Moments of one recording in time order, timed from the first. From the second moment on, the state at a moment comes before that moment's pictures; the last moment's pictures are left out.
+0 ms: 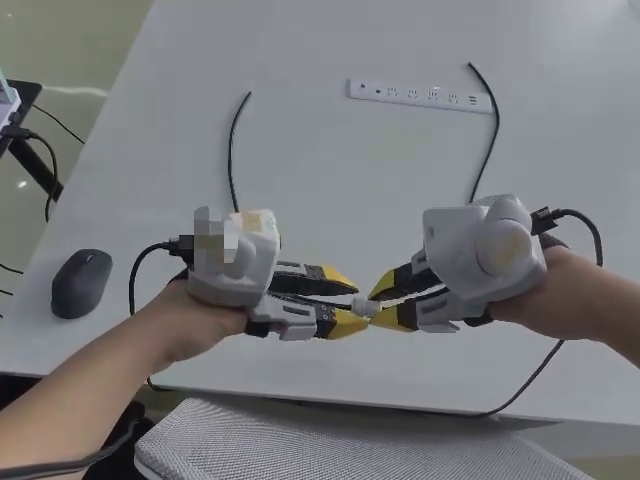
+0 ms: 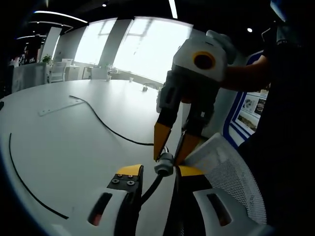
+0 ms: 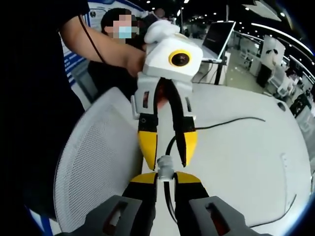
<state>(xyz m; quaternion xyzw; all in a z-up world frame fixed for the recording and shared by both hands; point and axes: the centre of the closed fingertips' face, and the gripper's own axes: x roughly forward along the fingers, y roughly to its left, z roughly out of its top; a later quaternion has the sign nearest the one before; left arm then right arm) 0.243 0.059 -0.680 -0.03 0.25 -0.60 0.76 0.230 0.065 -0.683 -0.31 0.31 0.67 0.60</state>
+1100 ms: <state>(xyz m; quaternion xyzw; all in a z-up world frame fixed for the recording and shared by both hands) 0.237 0.053 -0.681 -0.01 0.25 -0.62 0.75 0.234 0.059 -0.683 -0.24 0.33 0.68 0.61</state>
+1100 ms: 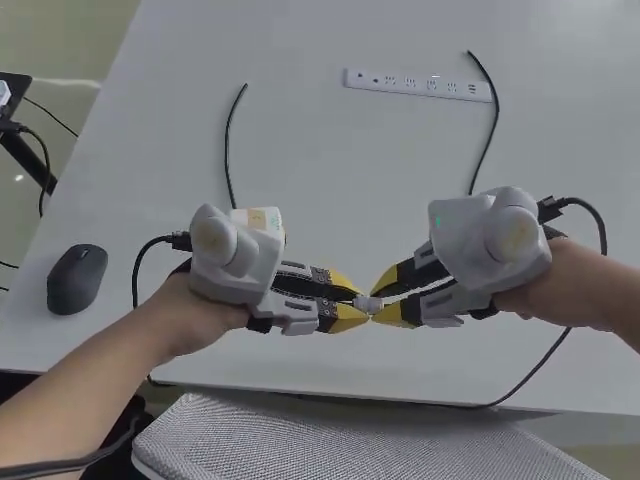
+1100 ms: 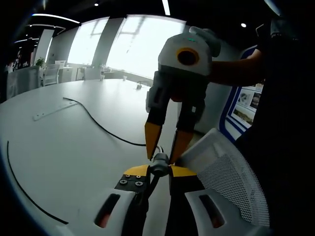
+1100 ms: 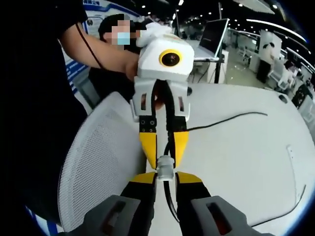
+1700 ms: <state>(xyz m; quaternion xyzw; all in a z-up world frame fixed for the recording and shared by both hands) 0.246 0.054 -0.672 0.04 0.22 -0.62 0.75 0.250 0.057 -0.660 0.01 0.39 0.66 0.64</state>
